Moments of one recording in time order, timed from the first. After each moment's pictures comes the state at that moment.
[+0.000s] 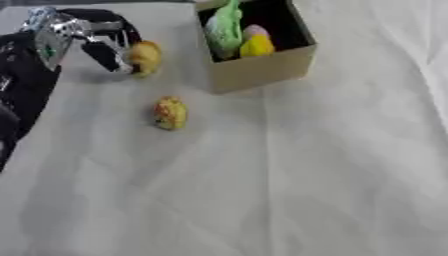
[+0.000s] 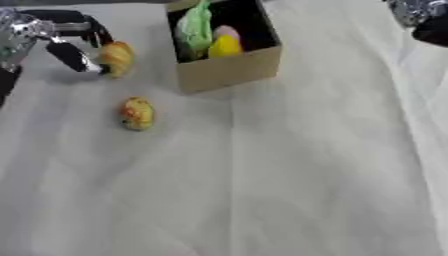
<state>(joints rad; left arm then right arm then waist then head) -1.24 0.53 -0.11 -0.53 -0.98 -0.42 -0.50 -0.69 -0.72 0.12 -1.83 0.05 -0.03 0.21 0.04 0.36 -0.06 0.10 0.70</state>
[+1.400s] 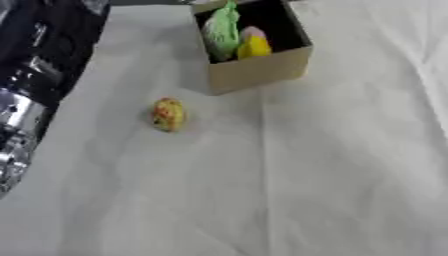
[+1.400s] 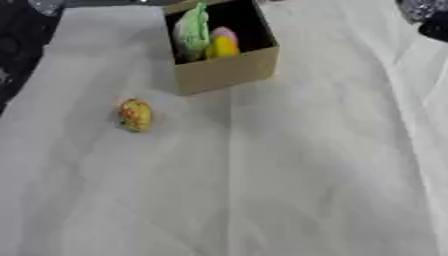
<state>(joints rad) -1.40 0.39 -0.15 -0.71 -0.82 -0.41 -0.42 -0.70 -0.70 0.12 -1.83 0.05 -0.03 0.21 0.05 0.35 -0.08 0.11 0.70</state>
